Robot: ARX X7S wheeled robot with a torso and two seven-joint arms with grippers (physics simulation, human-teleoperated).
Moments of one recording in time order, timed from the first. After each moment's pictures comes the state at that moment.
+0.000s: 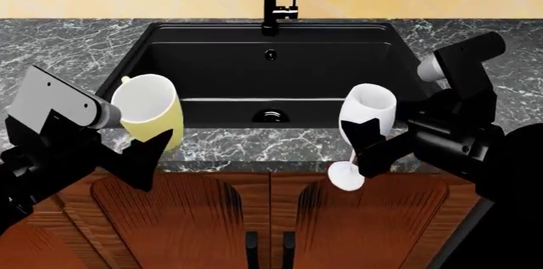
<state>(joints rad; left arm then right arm) -0.71 -0.96 0.14 0.48 -1.18 -1.05 -0.04 1.08 0.91 -0.47 -0.33 1.69 1.10 0.47</state>
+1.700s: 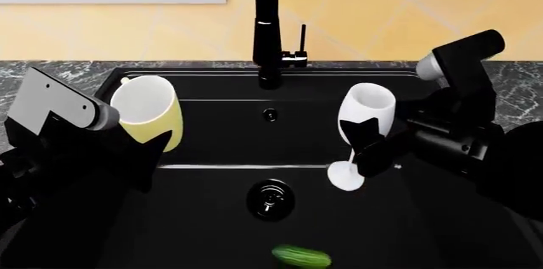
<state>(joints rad) -0.69 -0.97 0.15 0.48 -1.18 -1.03 -0.03 1.10 0.91 -0.49 -0.33 1.71 1.10 0.49</state>
